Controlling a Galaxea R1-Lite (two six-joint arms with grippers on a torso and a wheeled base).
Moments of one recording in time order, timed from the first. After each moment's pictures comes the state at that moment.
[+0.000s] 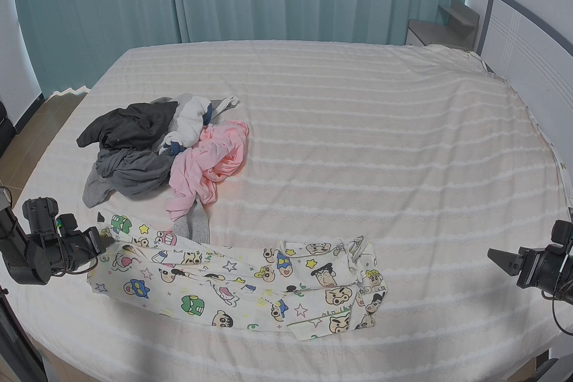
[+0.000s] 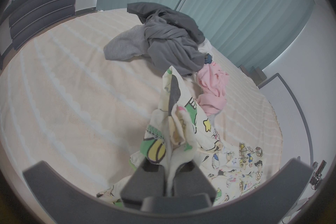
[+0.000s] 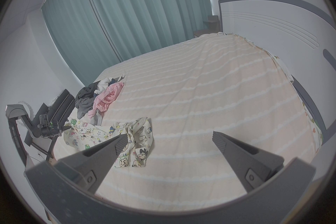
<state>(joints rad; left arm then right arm) 0.35 2.01 -0.47 -0.90 -0.47 -0.29 0.11 1.09 -0.22 -0.41 0.04 0.27</state>
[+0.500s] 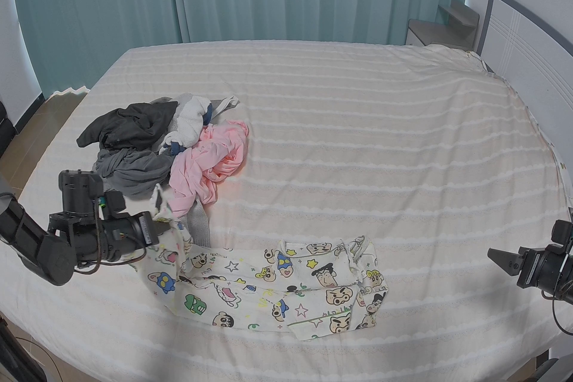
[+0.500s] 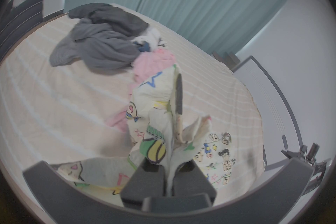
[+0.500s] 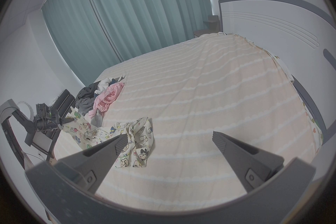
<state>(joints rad) -0.08 1.81 -0.53 -0.72 -0.33 -0.40 0.10 1.09 -0.23 -0.41 0.05 0.27</state>
